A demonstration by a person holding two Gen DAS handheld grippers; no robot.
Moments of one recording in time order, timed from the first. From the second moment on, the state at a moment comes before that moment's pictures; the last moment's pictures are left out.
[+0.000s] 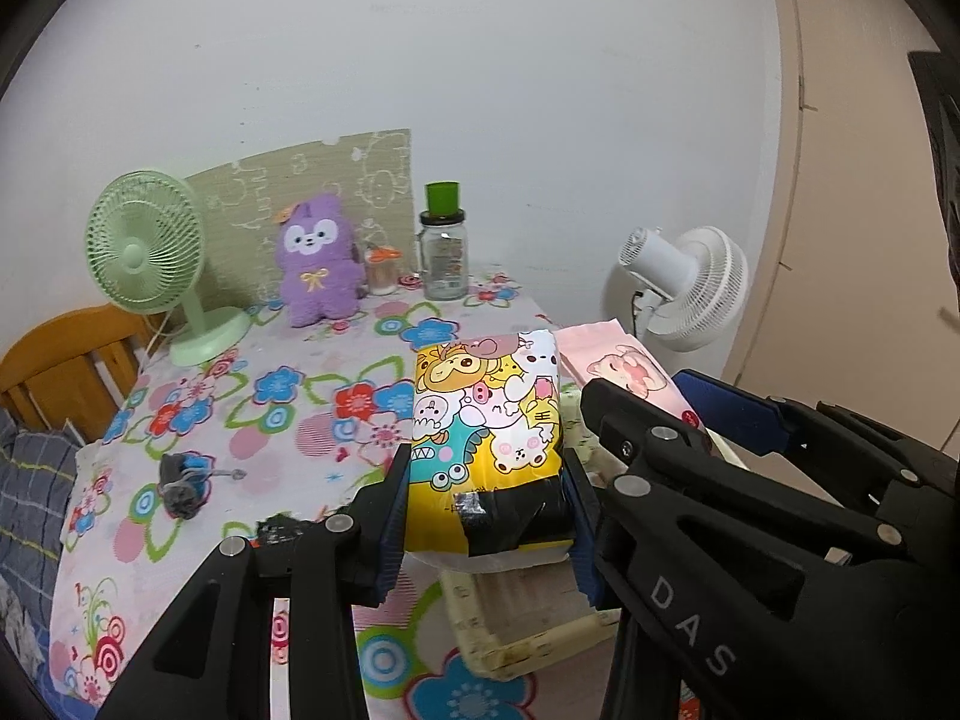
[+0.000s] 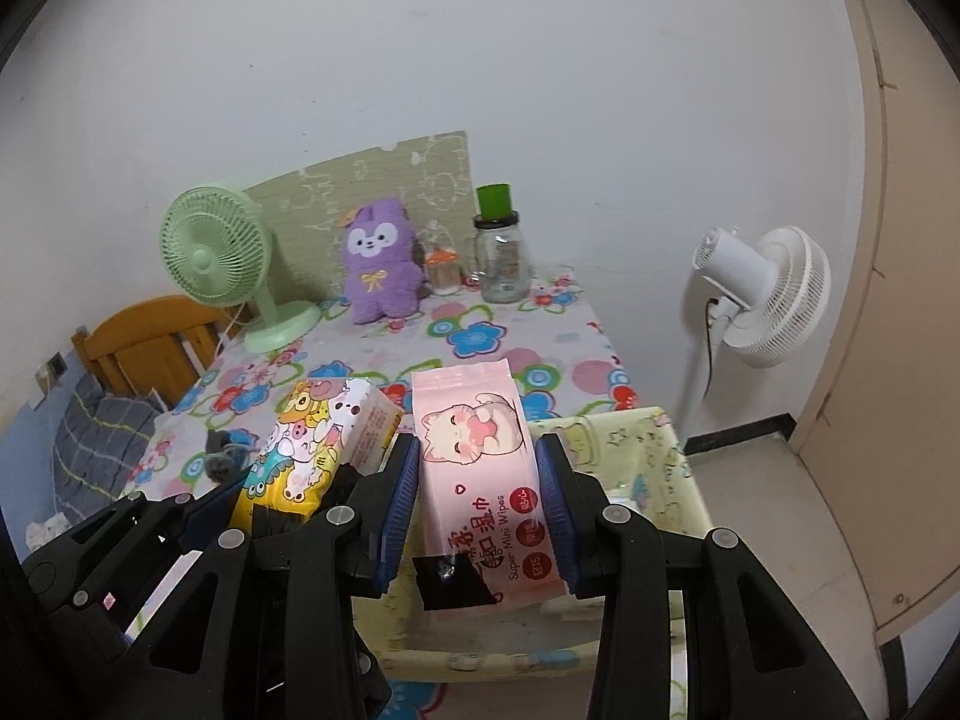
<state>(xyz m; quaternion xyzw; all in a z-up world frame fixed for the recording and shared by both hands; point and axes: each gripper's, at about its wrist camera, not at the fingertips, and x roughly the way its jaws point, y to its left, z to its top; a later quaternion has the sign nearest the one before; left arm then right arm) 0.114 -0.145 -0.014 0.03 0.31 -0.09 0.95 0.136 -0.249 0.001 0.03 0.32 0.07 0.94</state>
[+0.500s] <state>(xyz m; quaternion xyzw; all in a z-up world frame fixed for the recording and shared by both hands) 0.139 -0.185 -0.037 0.04 0.33 -0.13 0.93 0.153 -0.288 -0.023 0.04 0.34 0.03 0.94</state>
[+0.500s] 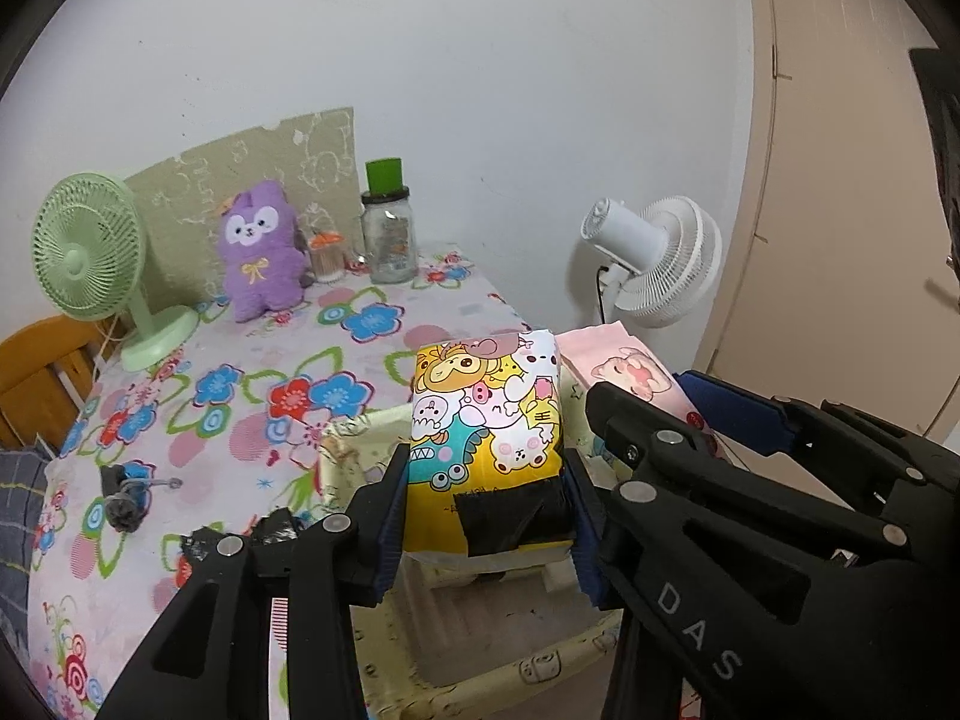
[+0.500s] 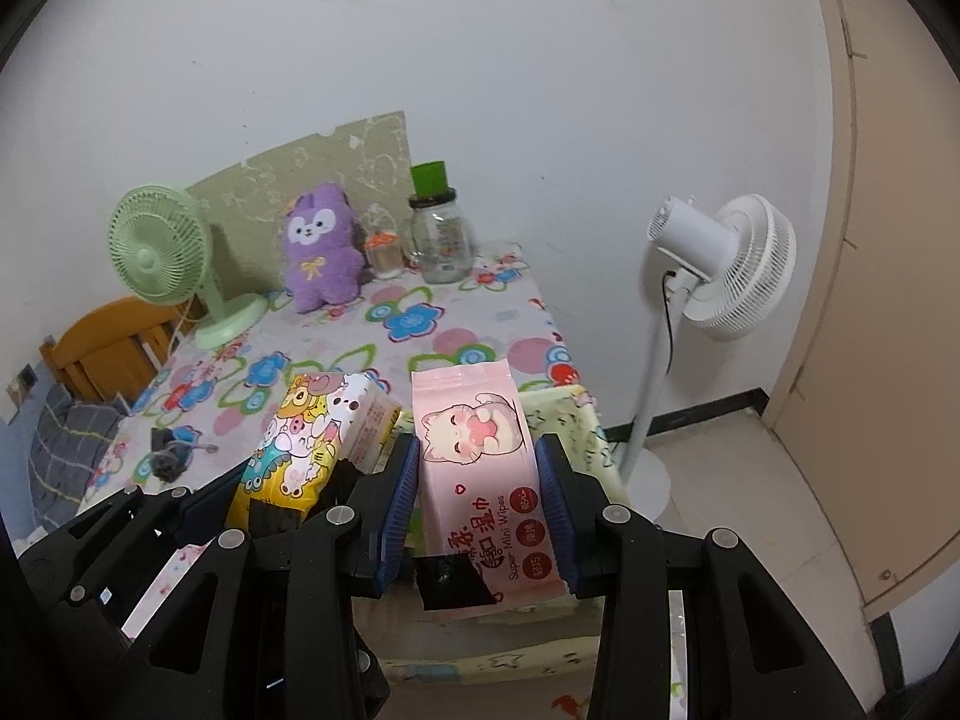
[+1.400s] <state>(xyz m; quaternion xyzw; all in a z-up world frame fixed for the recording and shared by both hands) 0.160 -0.199 -0.064 0.11 0.36 -0.13 0.92 0.184 -0.300 -0.057 0.06 0.39 0.04 0.92</state>
